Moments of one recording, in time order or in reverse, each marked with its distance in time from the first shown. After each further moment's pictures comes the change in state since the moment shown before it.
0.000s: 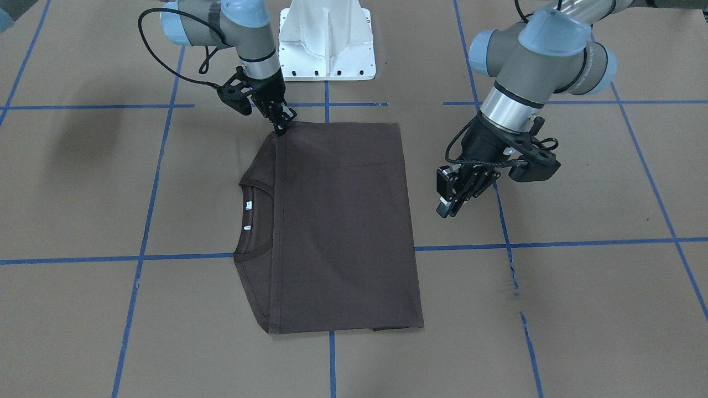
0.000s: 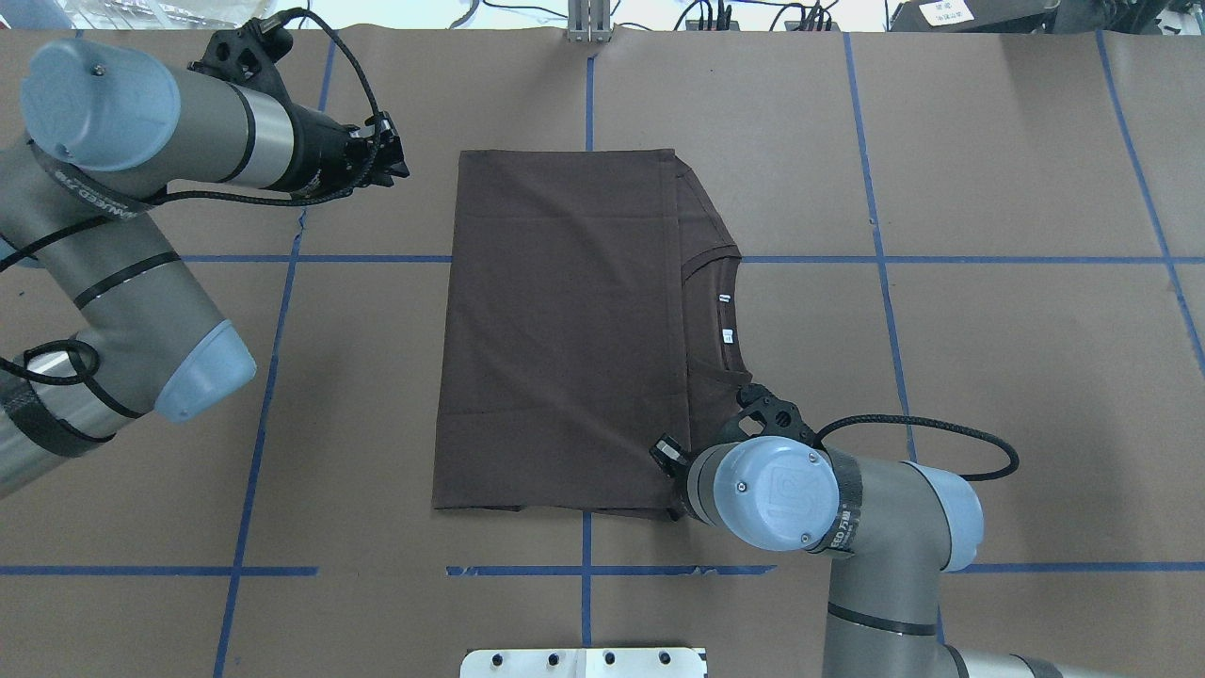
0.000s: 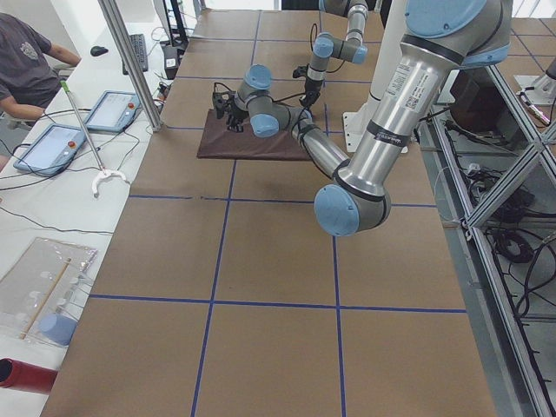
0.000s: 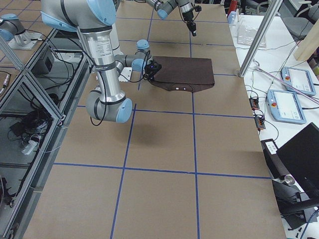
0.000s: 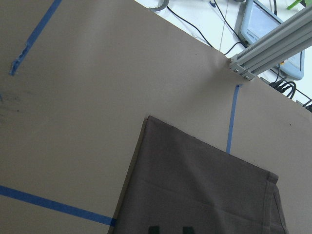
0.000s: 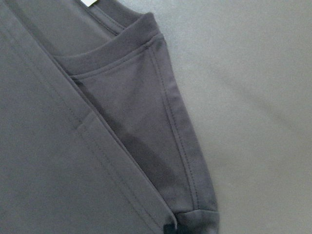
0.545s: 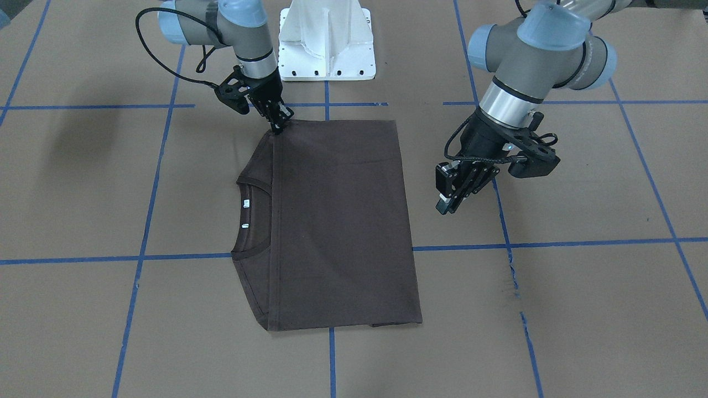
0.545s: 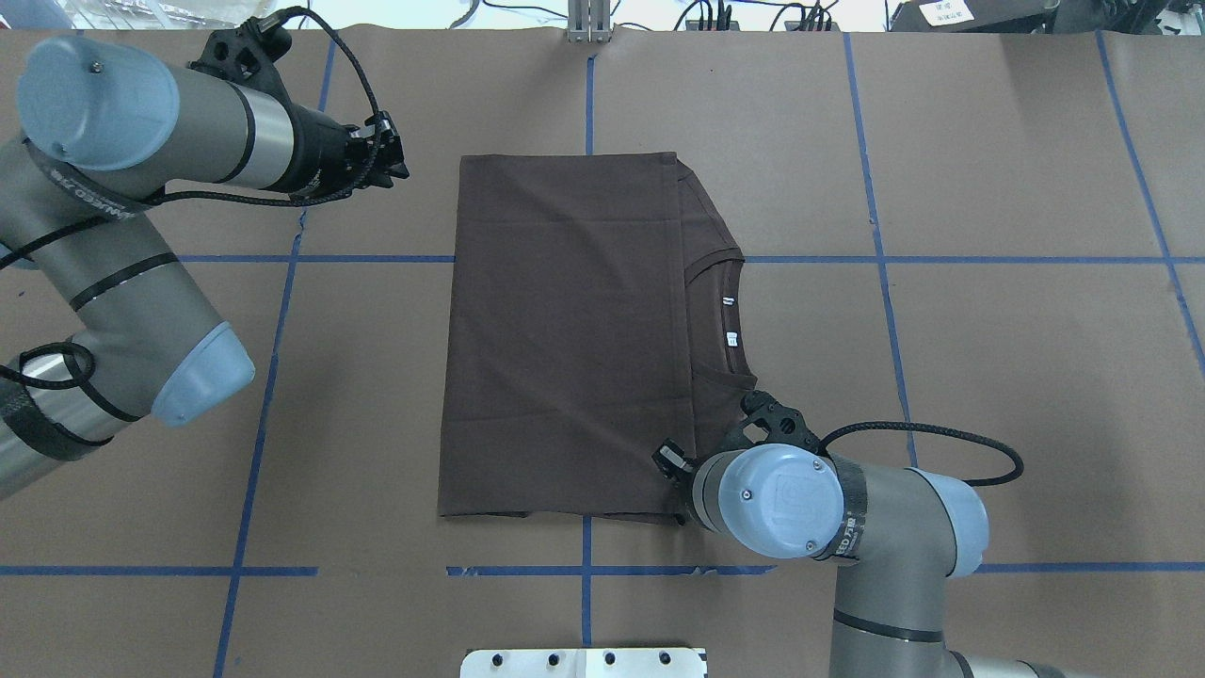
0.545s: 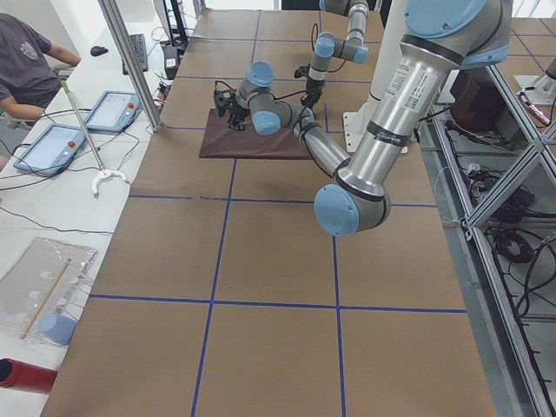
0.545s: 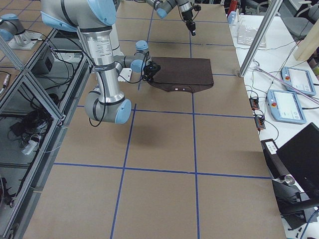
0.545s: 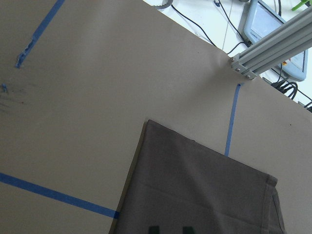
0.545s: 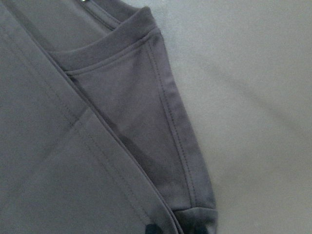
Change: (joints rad) left arm 0.001 0.000 -0.014 0.020 0.001 -0.006; right arm -0.008 -0.009 0.003 -0.002 0.001 -0.003
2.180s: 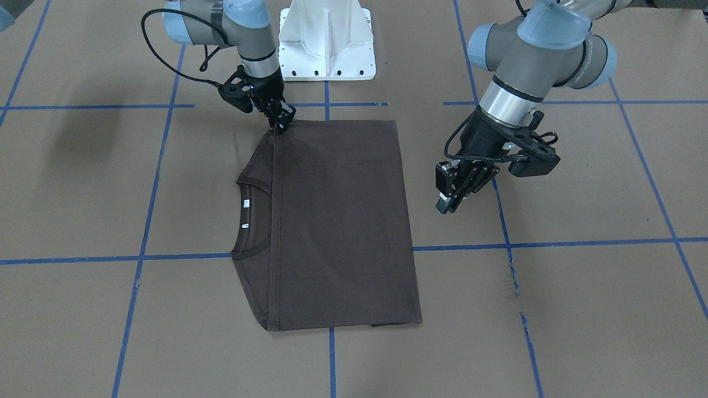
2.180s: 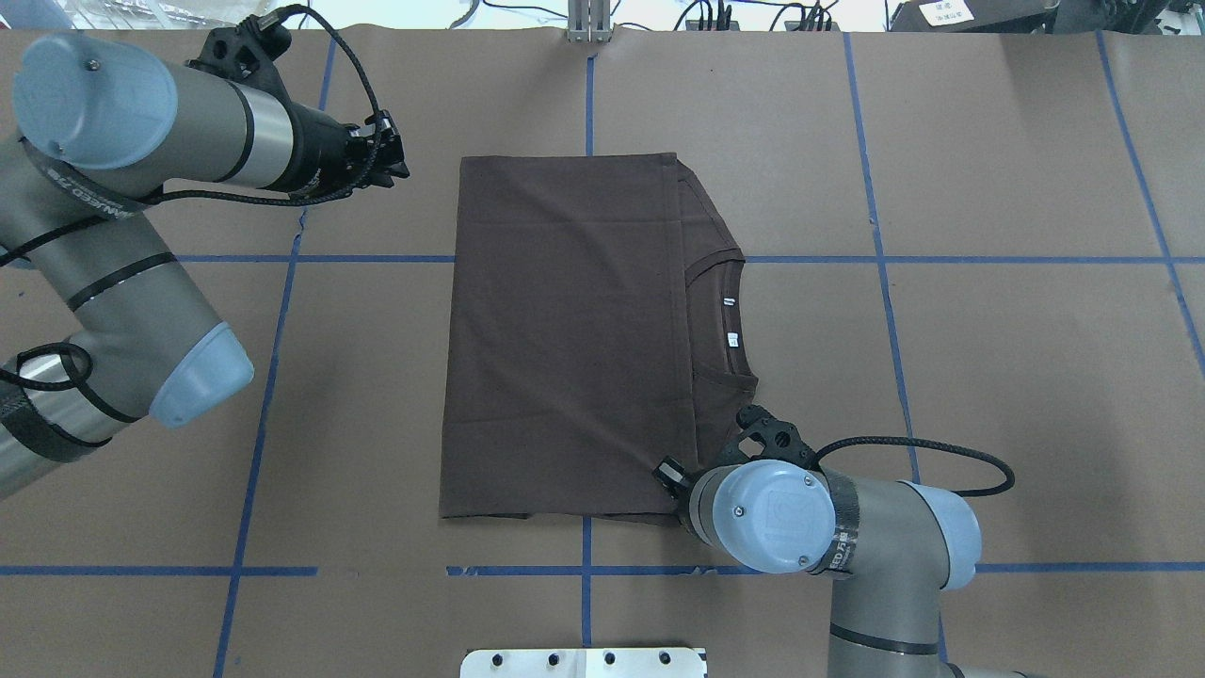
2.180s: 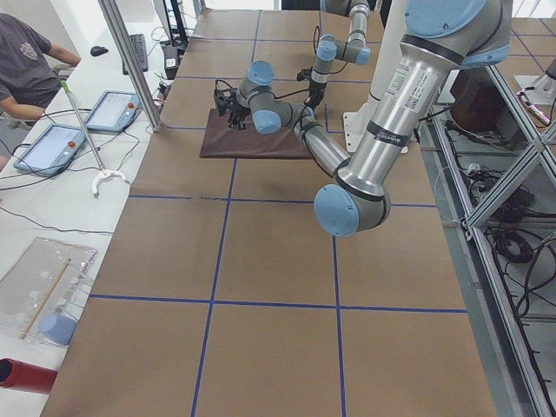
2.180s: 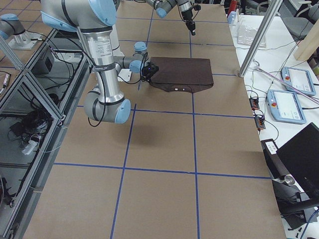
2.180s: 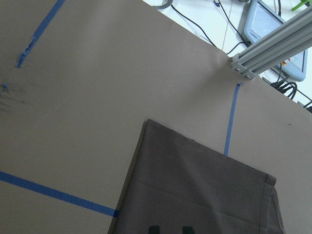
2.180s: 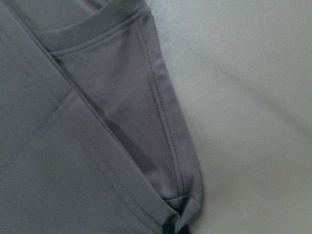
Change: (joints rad) left arm 0.001 -0.002 -0.015 0.018 -0.001 0.000; right arm -0.021 -0.002 -0.010 -0.002 -0.005 -0.004
